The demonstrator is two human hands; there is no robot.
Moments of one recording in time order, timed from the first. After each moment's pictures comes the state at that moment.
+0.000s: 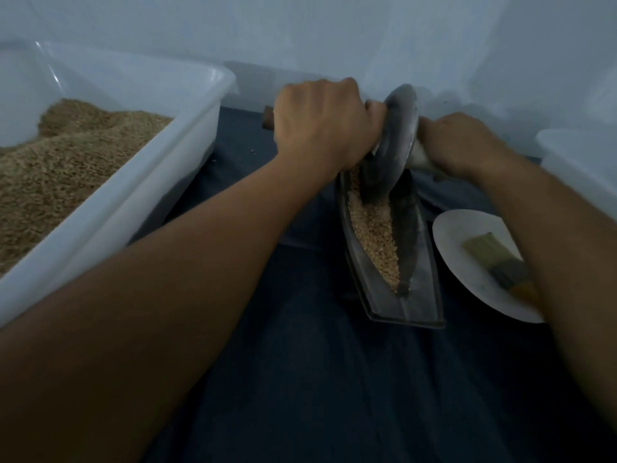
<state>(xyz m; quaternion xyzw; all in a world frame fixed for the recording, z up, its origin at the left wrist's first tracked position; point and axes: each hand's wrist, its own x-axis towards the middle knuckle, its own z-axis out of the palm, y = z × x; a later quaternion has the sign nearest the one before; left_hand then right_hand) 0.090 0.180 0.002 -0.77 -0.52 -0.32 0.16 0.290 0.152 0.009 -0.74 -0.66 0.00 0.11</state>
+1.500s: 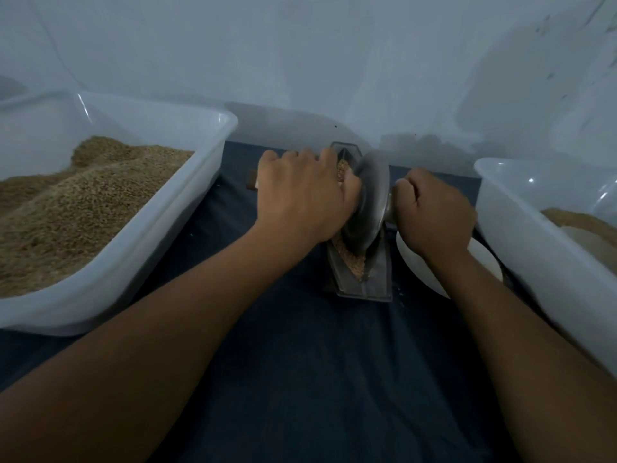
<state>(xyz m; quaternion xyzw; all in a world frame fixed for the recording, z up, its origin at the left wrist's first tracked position) 0.059 0.084 0.000 -0.79 -0.51 -0.30 0.19 0.246 0.051 -0.027 -0.71 -0.57 -0.20 0.36</state>
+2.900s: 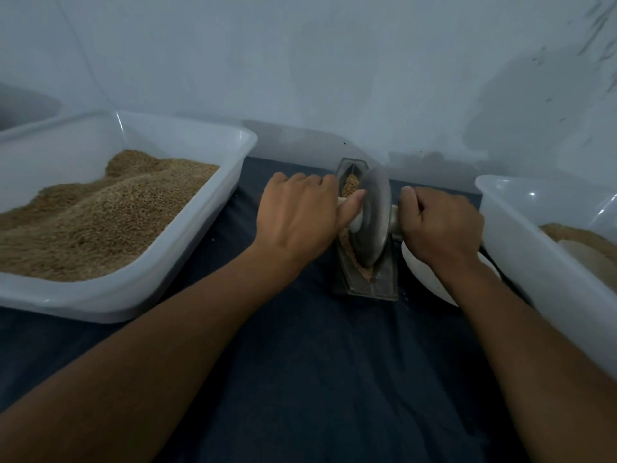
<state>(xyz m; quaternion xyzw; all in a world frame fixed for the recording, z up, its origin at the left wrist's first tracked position) 0.034 0.065 0.000 -0.80 -0.46 -0.30 0.22 0.237 0.036 -0.014 -0.69 -0.58 -0.26 0.35</state>
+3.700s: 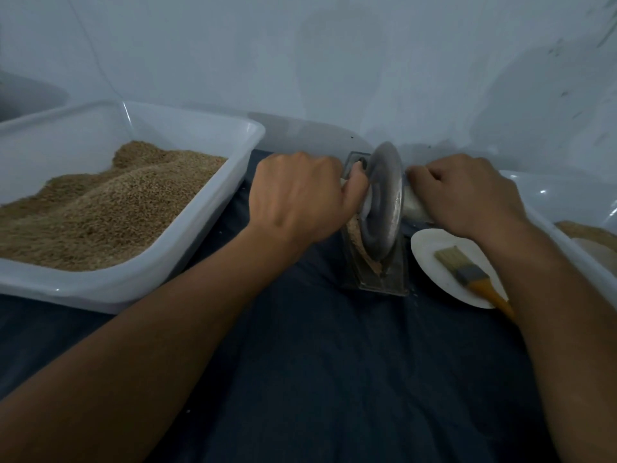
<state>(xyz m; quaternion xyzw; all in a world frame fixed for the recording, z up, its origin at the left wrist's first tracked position) 0.019 0.056 0.021 -0.77 -0.48 -0.37 0.20 0.232 0.026 0.047 -0.71 -0.65 -0.14 0.23</state>
